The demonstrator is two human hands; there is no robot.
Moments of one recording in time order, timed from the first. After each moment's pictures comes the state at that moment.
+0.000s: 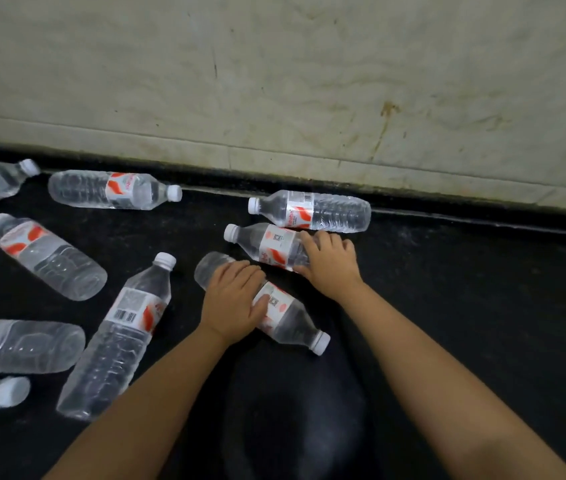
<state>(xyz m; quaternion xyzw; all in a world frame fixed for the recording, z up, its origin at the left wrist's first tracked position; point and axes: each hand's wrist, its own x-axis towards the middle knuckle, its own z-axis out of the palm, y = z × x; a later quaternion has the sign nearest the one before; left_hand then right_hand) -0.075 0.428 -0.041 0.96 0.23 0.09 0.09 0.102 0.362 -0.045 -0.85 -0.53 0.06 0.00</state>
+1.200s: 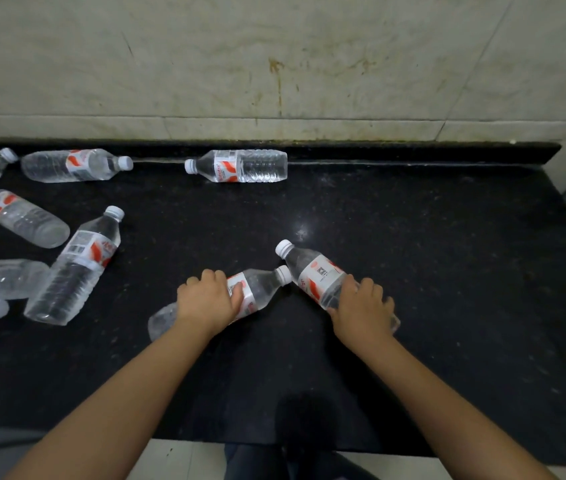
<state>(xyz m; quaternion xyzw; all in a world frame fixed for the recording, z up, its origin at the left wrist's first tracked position) -0.067 0.255 -0.030 0.90 0.43 -0.11 -0.01 0.074 0.089 -0.027 -0.93 -0.34 0.16 0.02</state>
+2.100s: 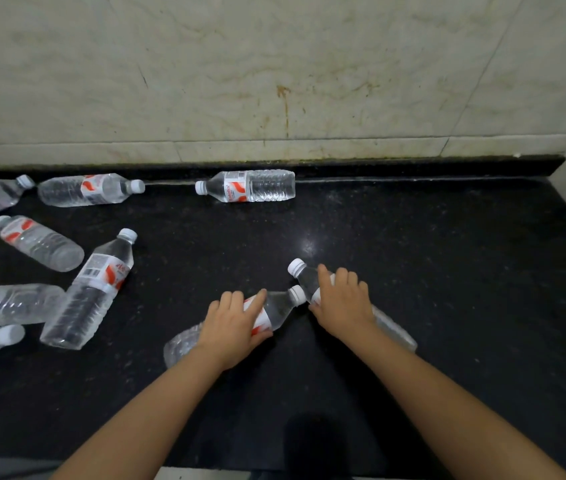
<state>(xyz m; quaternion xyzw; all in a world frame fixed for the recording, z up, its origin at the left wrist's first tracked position) -0.076 0.249 -0.027 0.96 0.28 -0.06 0.01 0.081 0.142 -0.040 -0.89 -0.44 0.07 0.04</state>
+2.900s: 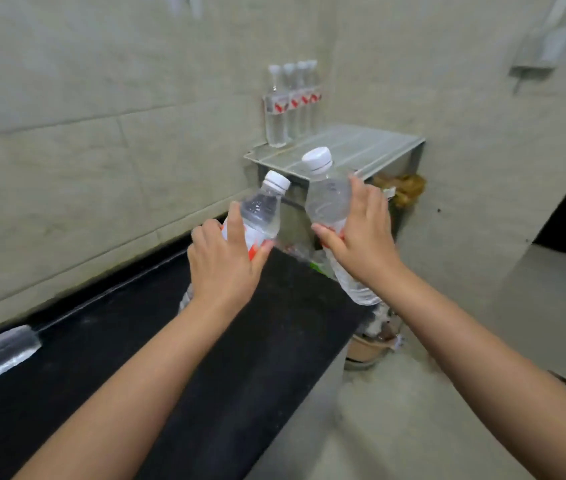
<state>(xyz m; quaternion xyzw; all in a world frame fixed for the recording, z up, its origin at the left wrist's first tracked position) 0.074 -0.011 0.176 0.94 -0.03 0.30 0.18 0.084 -0.187 0.197 -0.91 -0.10 -0.31 0.24</state>
